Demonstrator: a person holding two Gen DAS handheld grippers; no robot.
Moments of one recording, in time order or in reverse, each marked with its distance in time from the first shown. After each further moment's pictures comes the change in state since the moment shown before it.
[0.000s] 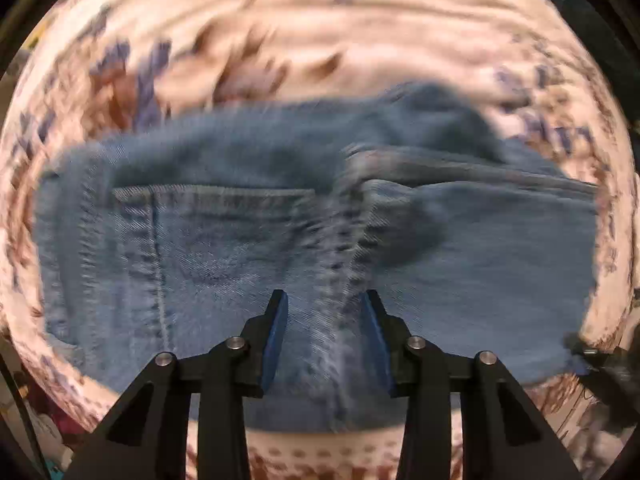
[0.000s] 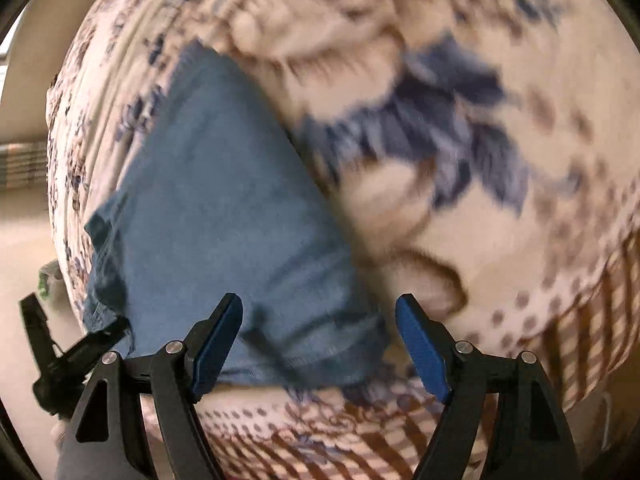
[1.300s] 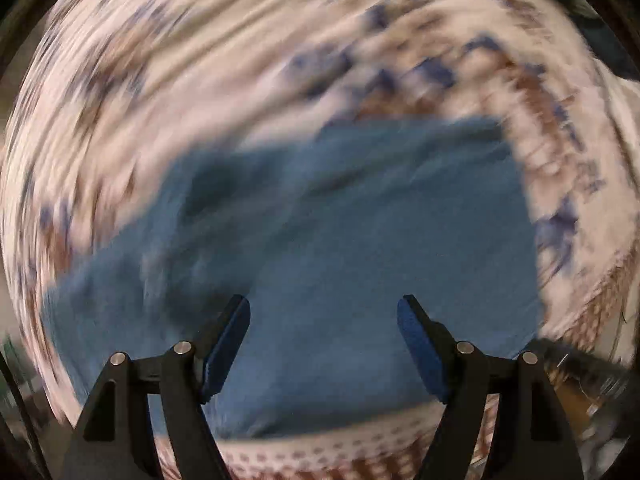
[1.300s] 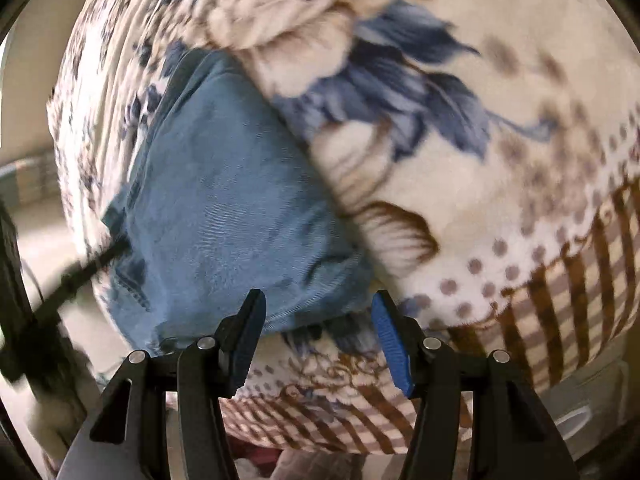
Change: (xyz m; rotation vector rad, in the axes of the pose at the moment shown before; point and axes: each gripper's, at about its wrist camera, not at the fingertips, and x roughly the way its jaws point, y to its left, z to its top) left arm -0.004 -0.126 0.016 0.319 0.015 0.061; right arm -0.013 -0.033 -0.014 0.036 0.089 0.019
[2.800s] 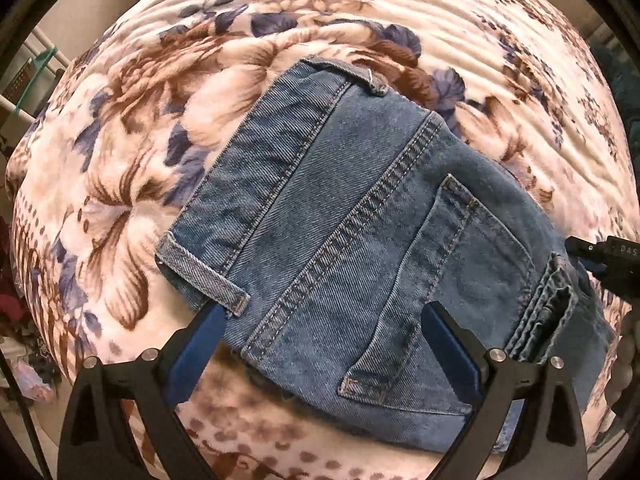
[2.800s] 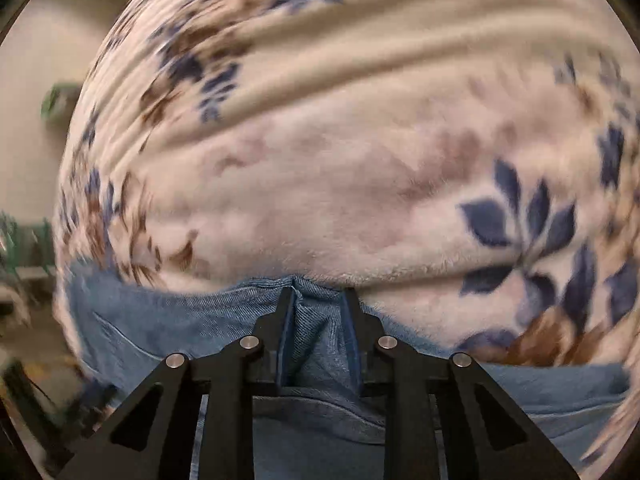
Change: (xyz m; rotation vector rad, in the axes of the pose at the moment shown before) left arm 0.019 0.275 -0.191 -0.842 -0.203 -0.053; right arm 0.154 0.366 0.079 -0.714 0.029 -0.157
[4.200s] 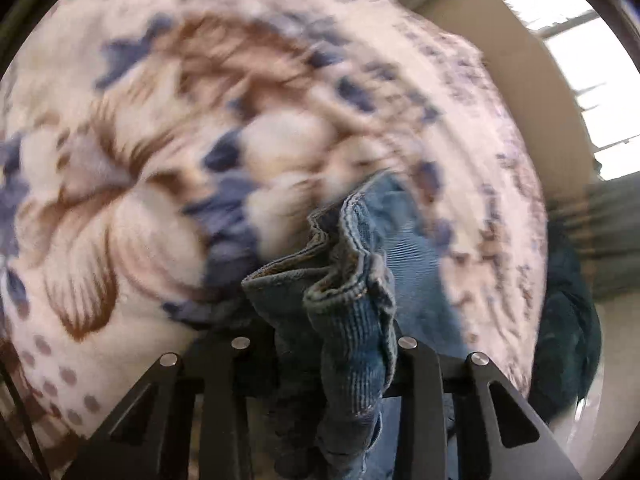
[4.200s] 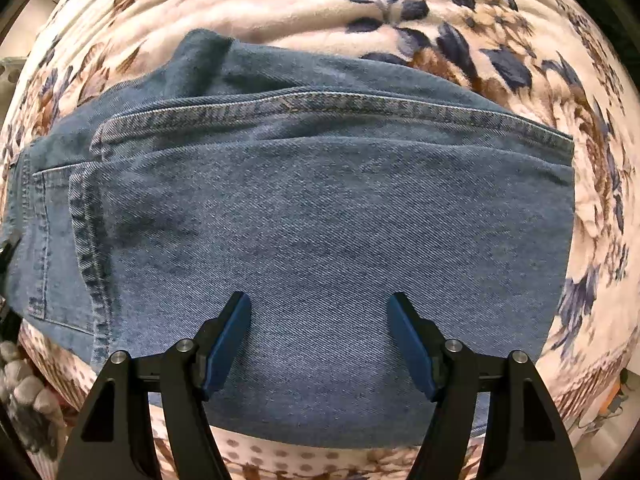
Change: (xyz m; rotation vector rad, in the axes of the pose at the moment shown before) left arm -0.016 0.065 -0.024 -0.407 -0.271 -0.391; right arm -0.015 0.006 -0.147 0.059 0.046 -0.319
